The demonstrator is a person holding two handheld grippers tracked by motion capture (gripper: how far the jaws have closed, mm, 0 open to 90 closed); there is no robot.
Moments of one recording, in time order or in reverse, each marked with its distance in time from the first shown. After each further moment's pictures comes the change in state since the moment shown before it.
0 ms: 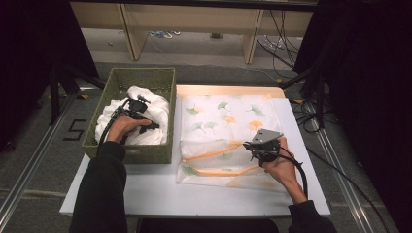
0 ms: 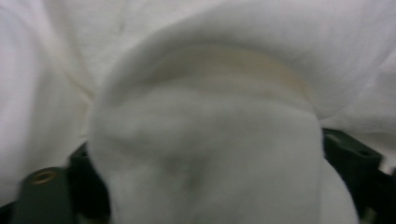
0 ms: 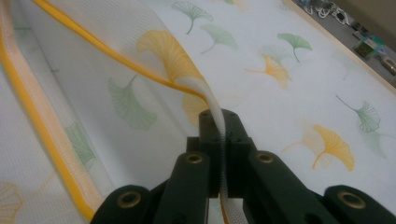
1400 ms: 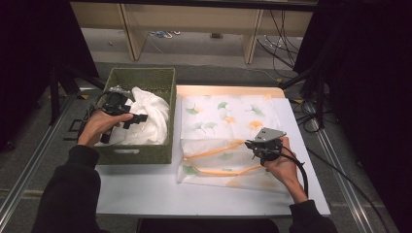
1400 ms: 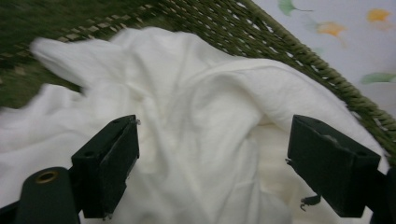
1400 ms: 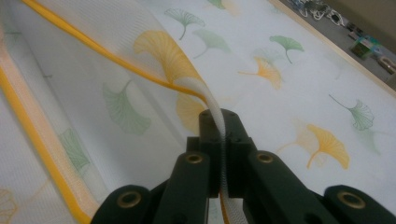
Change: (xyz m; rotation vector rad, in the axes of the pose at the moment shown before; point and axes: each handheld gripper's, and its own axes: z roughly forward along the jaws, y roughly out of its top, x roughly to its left) left arm 0.002 -0.015 -0.083 -0.267 -0.027 0.000; right arm -0.005 -0.002 -0.003 -0.015 -0.003 0.033
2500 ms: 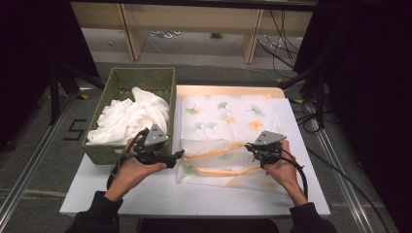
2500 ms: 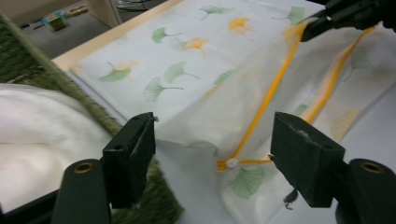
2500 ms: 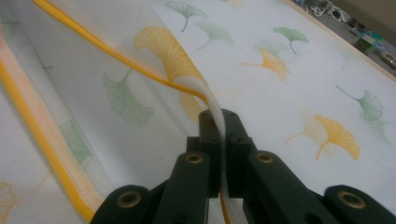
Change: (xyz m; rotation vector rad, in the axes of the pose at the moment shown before) left arm -0.166 -0.041 -0.033 -0.166 -0.019 0.266; right arm 0.003 -0.010 0.003 -0.005 -0.017 0.008
